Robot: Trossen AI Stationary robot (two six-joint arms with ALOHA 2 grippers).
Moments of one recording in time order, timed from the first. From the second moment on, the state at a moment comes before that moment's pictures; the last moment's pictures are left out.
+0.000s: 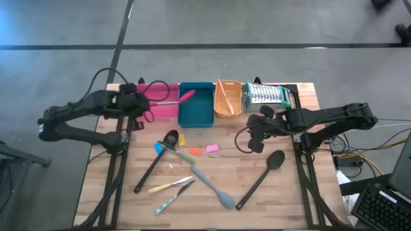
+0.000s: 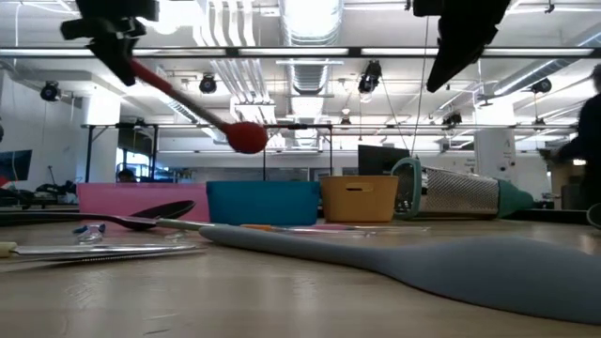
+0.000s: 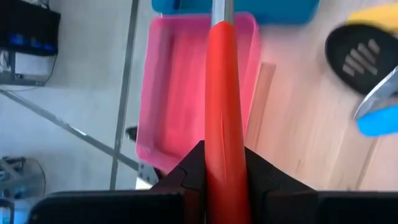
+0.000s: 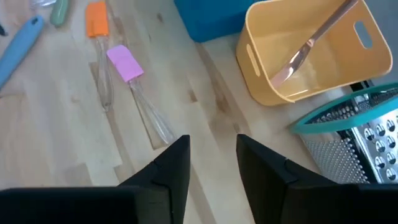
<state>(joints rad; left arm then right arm) 0.23 0.95 1.18 -1.39 -0.51 0.17 0.11 1.22 1.10 -0.94 0.37 0.39</state>
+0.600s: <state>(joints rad) 0.45 0.82 1.05 -1.48 -0.58 0.39 0.10 1.20 1.04 -0.88 0.38 0.38</state>
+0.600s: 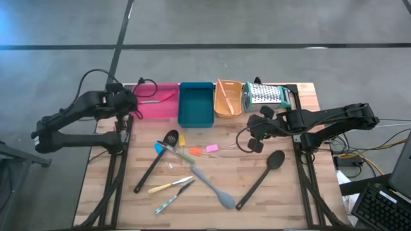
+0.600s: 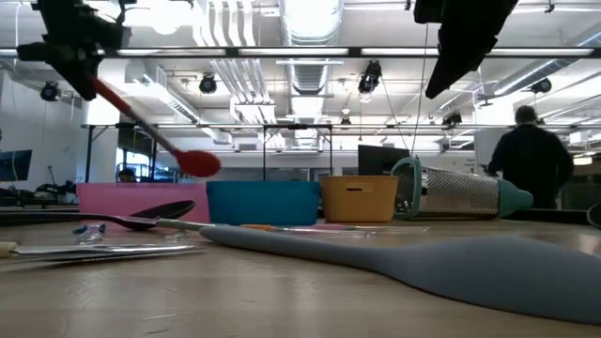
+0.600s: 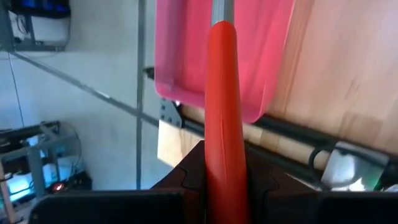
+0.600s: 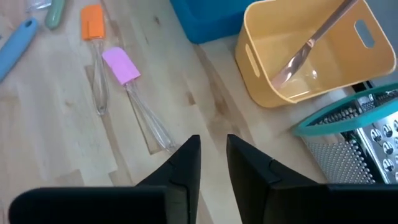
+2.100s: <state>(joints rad) 0.68 0.90 0.68 -0.87 -0.77 1.03 0.10 1.20 1.00 -0.87 0.43 0.34</state>
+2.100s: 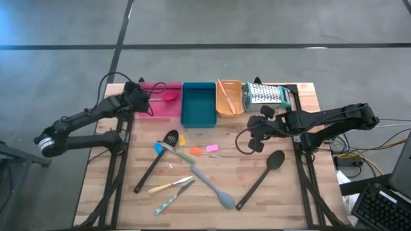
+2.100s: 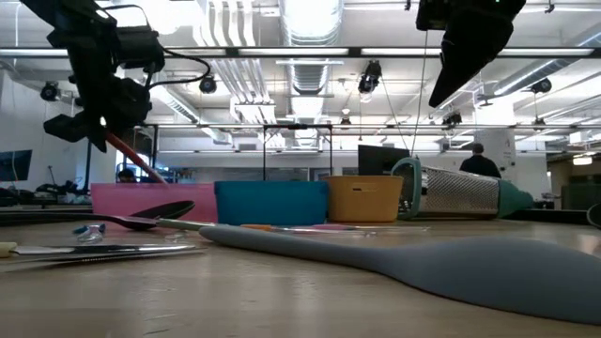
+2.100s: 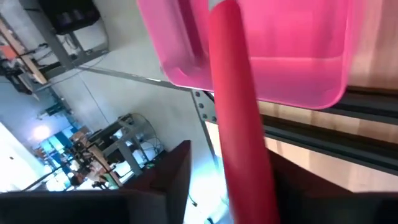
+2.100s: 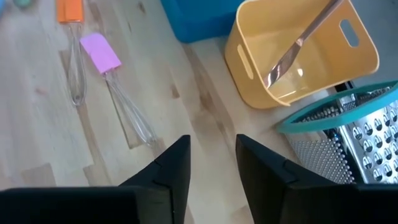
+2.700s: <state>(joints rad) 0.68 0.90 0.68 -0.97 -0.79 0.90 0.10 1.20 1.00 -0.85 0.41 0.34</state>
